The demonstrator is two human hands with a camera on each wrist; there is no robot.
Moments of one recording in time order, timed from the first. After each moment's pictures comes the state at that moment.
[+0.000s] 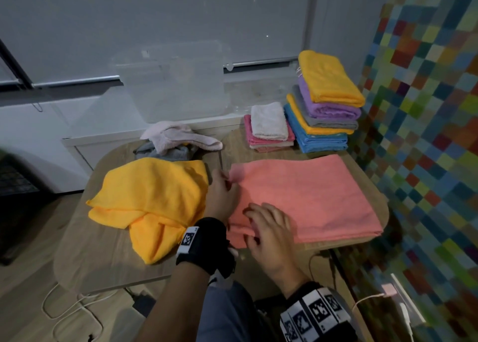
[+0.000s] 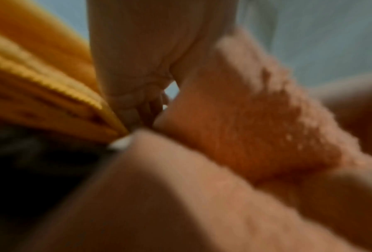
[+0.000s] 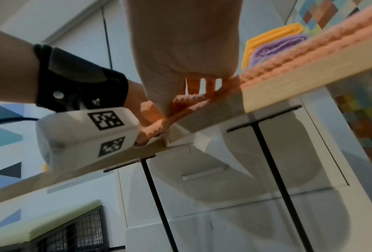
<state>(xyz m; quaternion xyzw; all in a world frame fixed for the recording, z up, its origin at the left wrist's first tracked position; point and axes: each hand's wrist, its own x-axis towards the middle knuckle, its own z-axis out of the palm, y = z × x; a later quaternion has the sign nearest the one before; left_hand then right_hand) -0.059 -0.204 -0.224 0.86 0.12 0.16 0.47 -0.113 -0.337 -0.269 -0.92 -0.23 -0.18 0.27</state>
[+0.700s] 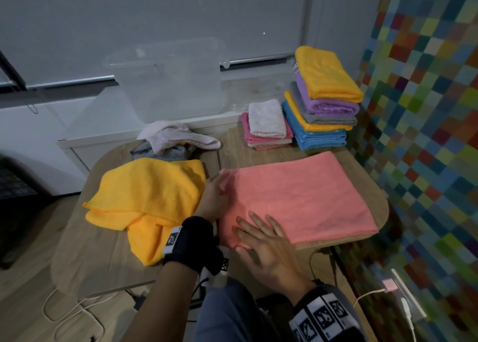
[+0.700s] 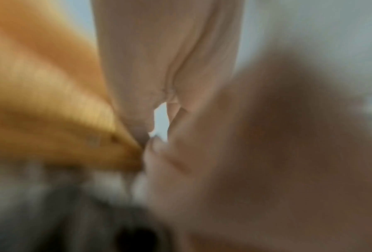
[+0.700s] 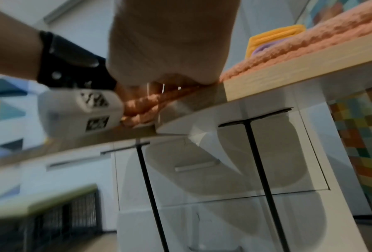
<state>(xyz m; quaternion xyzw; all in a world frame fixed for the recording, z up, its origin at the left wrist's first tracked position) -0.055 -0.184 -0.232 0.89 0.02 0.12 0.44 -0.125 -0.345 -0.283 -0.90 -0.34 -0.14 0.24</state>
